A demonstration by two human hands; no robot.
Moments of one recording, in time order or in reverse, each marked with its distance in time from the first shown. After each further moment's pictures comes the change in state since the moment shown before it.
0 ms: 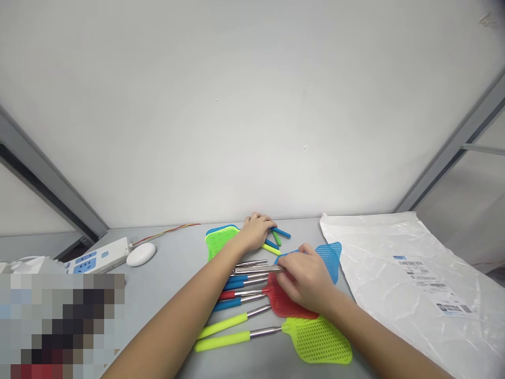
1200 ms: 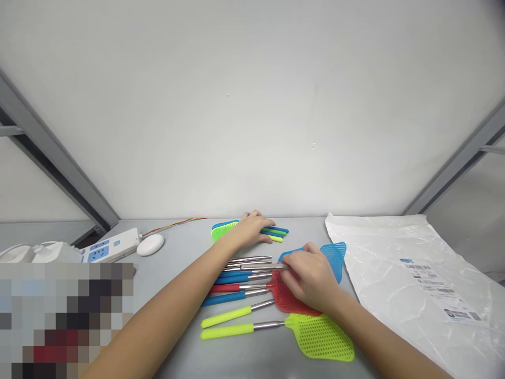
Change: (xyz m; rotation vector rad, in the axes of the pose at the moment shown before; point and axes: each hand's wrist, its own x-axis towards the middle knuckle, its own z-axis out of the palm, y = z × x) left_hand -0.019 -0.012 -0.023 -0.025 -0.064 0.070; right_hand -0.001 -0.002 -0.003 -0.003 -0.014 -0.010
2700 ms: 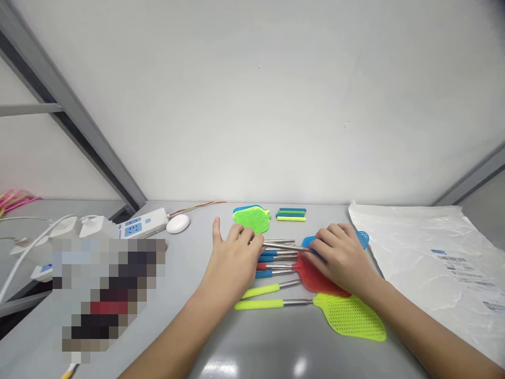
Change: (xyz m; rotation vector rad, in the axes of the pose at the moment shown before) left_hand -0.147 0.076 -0.032 0.498 0.277 -0.213; right_hand 0.006 -0.007 -0.008 -0.341 -0.129 -0.082
